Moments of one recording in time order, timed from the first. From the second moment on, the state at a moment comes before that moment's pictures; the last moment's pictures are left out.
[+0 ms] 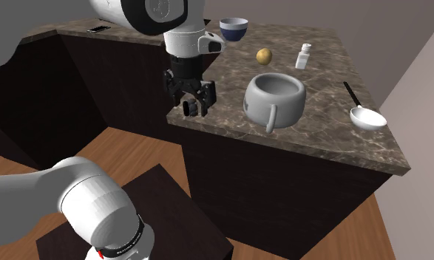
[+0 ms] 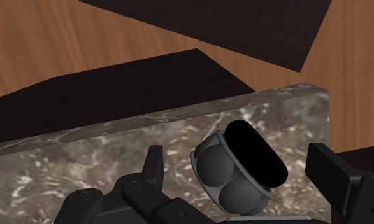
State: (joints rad) arm 0.15 -0.77 -0.10 -2.37 -0.04 1.58 -0.23
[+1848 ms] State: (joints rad) arm 0.15 -0.73 -0.09 -2.18 -0.03 1.44 -0.24
